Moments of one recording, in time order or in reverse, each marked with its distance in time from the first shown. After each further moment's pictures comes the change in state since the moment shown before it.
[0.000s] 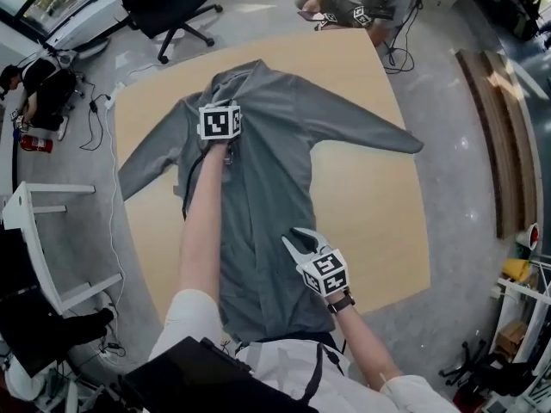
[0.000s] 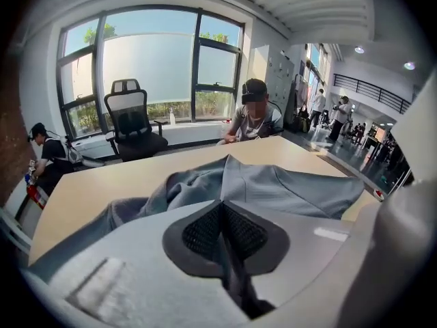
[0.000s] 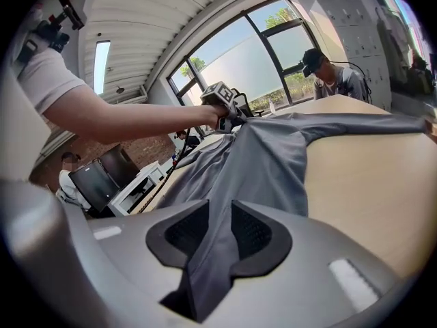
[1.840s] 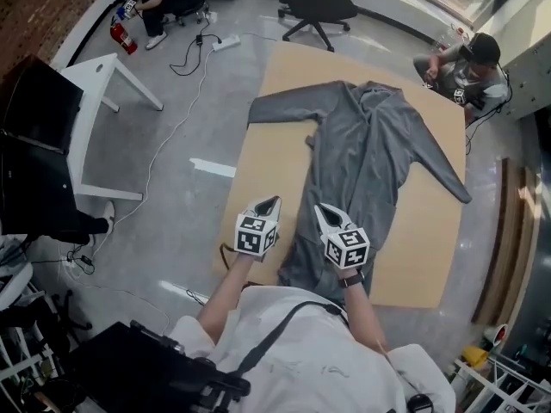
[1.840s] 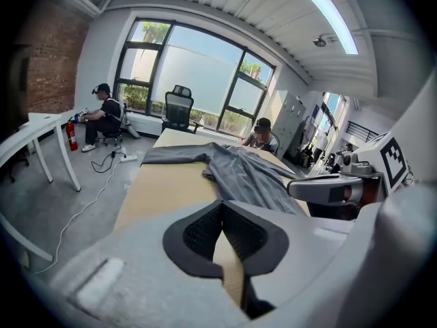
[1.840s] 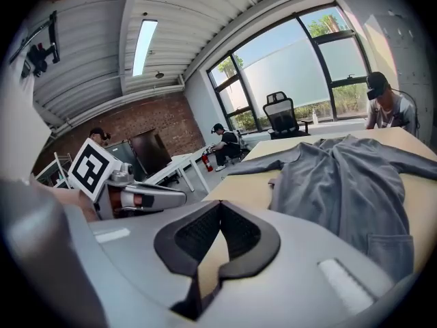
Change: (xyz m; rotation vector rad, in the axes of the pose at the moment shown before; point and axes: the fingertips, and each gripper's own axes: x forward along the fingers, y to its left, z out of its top) left arm -0.411 0.041 -0.298 -0.318 -0.149 0.007; right arm 0.070 0.236 0.034 -0.233 0.006 0.150
